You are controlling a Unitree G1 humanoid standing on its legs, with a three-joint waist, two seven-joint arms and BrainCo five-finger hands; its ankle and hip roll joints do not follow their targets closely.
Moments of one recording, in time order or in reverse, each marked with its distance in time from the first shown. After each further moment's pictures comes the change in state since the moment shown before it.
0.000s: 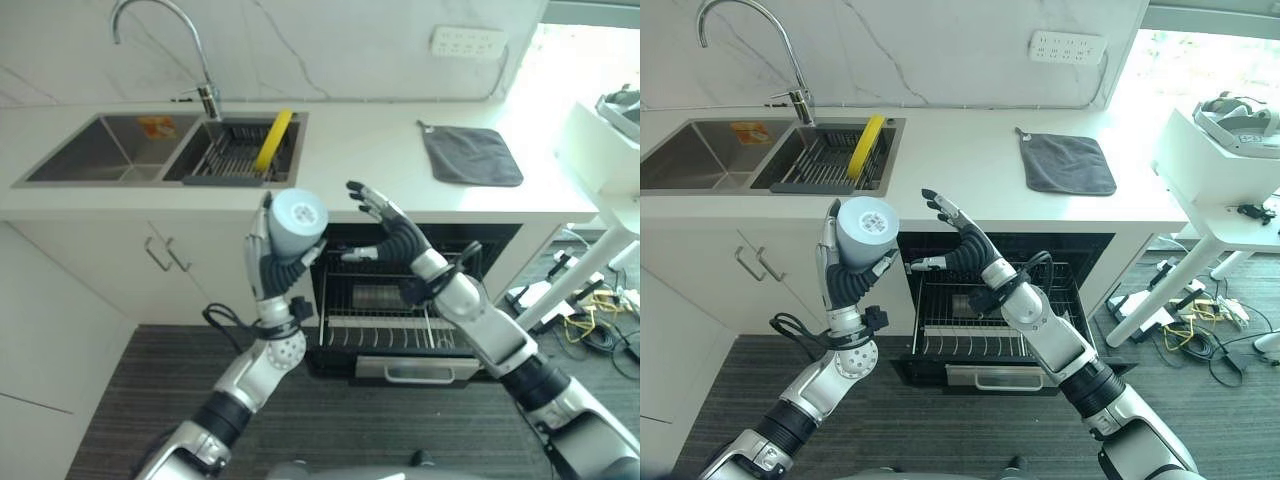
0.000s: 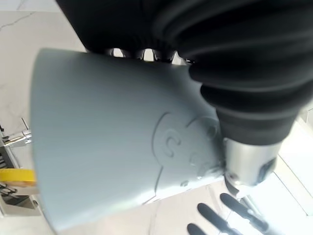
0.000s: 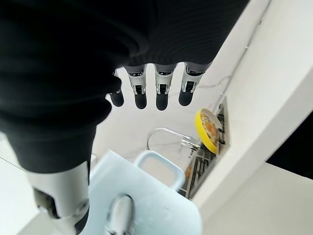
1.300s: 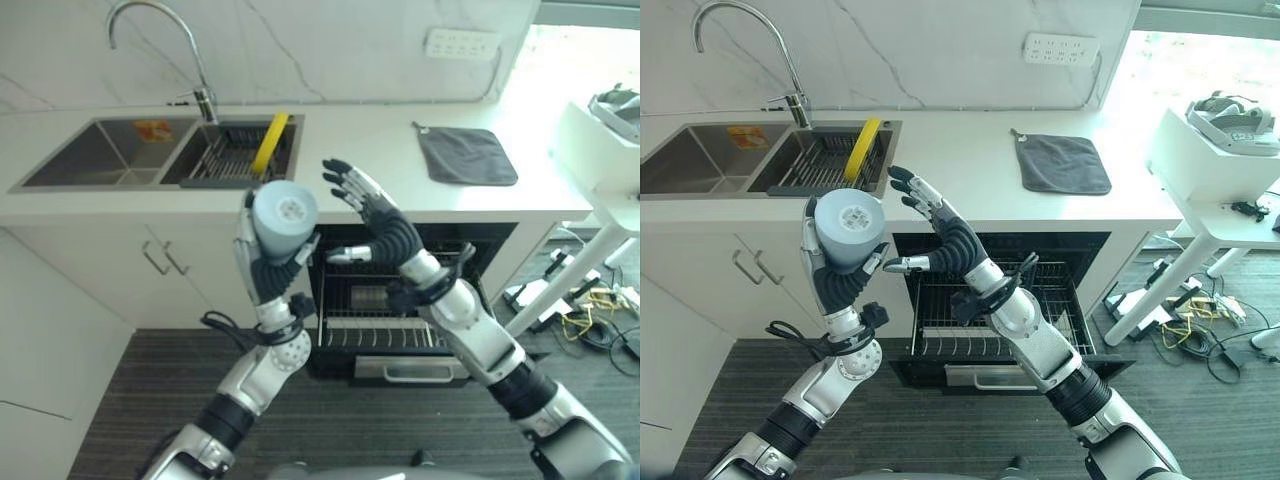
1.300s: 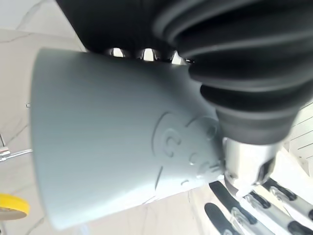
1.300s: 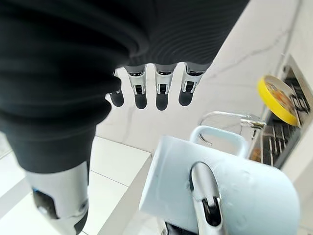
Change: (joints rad) left arm 0.026 -0.026 0.004 -0.066 0.026 -0.012 0.128; right arm 0.025 0.067 0.004 -0.116 0.088 -0.180 -0.004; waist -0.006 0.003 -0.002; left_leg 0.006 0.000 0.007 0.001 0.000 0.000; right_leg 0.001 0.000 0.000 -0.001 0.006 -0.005
